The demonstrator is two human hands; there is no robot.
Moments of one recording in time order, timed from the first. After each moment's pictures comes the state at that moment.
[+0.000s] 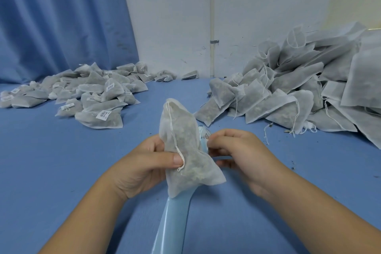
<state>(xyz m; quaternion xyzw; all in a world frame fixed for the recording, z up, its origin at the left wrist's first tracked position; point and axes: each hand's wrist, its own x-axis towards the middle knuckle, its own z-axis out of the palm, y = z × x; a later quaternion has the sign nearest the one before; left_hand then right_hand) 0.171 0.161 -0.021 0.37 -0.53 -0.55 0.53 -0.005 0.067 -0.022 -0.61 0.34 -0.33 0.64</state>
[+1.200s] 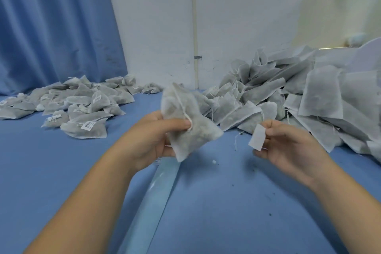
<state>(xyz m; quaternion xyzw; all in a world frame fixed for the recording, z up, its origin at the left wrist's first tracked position) 0.117 0.124 0.027 0.50 -0.50 -0.45 0.55 -0.139 0.018 -0.005 -0.53 0.19 -0.41 0.72</state>
